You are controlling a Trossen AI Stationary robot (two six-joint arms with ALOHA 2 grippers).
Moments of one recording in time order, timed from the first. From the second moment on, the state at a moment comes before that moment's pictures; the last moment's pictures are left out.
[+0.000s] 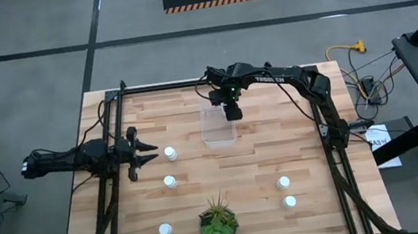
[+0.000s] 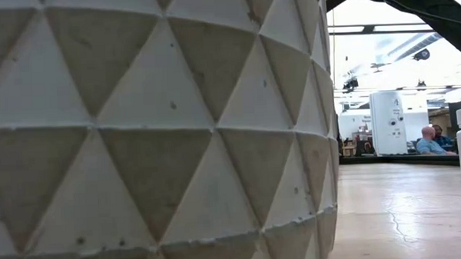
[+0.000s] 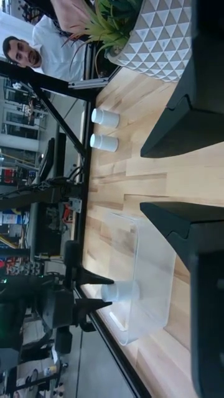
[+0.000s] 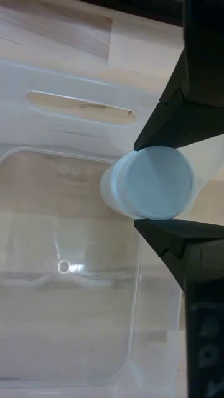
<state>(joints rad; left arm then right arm) -0.07 0.06 0.11 -0.17 -0.10 -0.10 -0.46 2.13 1.75 -0.99 -0.06 -0.53</state>
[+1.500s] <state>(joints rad) -0.07 0.06 0.11 -0.17 -0.10 -0.10 -0.46 2.12 1.83 -1.07 -0.05 -0.53</state>
